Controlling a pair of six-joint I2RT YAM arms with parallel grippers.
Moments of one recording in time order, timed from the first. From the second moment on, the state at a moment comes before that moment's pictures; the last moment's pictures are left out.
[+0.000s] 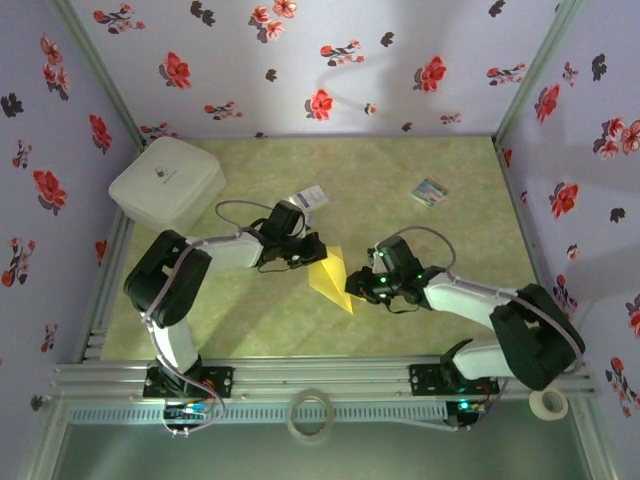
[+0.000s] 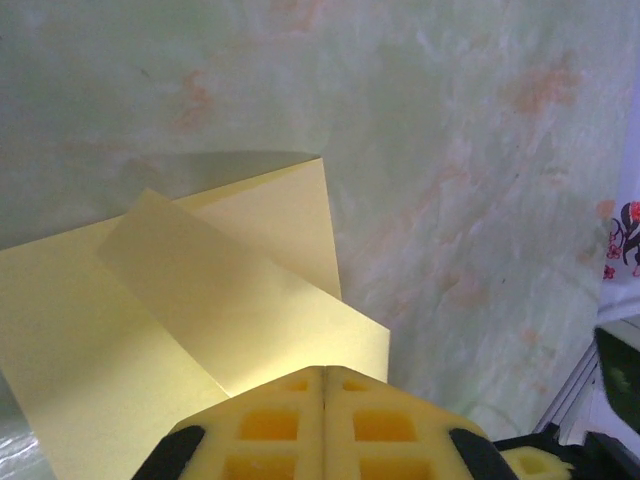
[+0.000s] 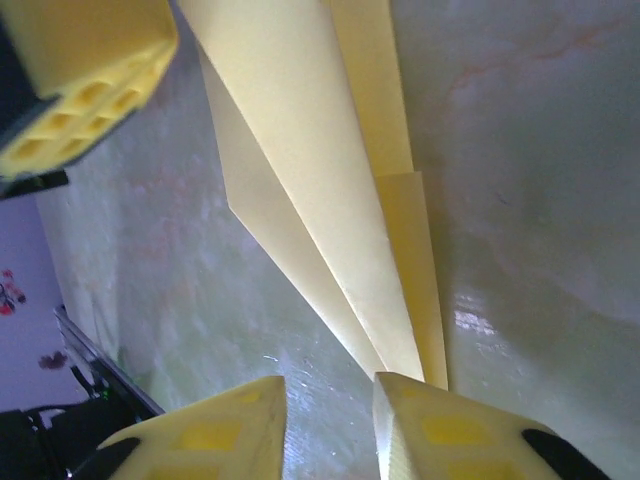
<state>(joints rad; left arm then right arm) -0.68 1.81 0.98 -0.03 0.46 -0.83 0.62 1.30 0.49 -0.08 -0.48 0.91</state>
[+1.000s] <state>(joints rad) -0.68 1.95 1.04 -0.03 0.51 -0.80 0.67 1.24 0.35 -0.02 -0.48 1.19</state>
